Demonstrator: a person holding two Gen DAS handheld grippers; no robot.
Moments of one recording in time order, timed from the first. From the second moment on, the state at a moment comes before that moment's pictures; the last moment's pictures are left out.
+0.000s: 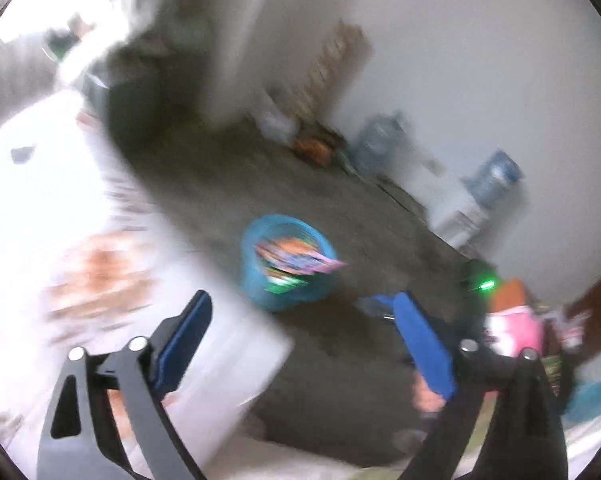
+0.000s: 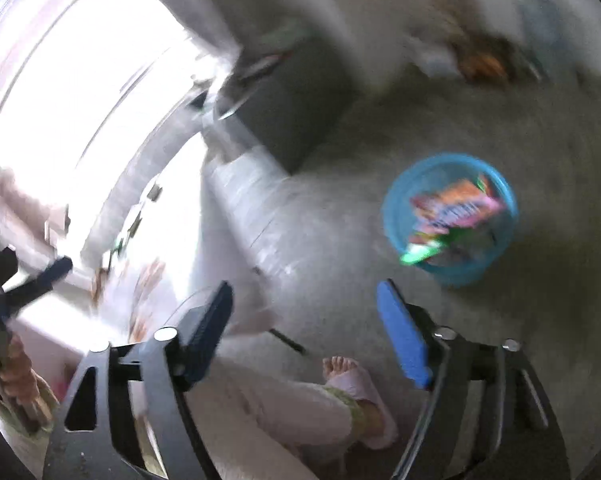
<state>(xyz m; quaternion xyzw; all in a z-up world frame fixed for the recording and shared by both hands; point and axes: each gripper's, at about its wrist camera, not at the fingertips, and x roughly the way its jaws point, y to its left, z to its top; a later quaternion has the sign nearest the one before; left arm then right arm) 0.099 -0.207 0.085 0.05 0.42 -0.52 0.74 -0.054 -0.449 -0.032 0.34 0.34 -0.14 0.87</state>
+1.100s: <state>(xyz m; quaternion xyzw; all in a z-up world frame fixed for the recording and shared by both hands) 0.043 -0.020 0.049 0.04 0.40 -0.14 0.91 0.001 -0.218 0.047 -0.03 0.36 -0.16 0.92</state>
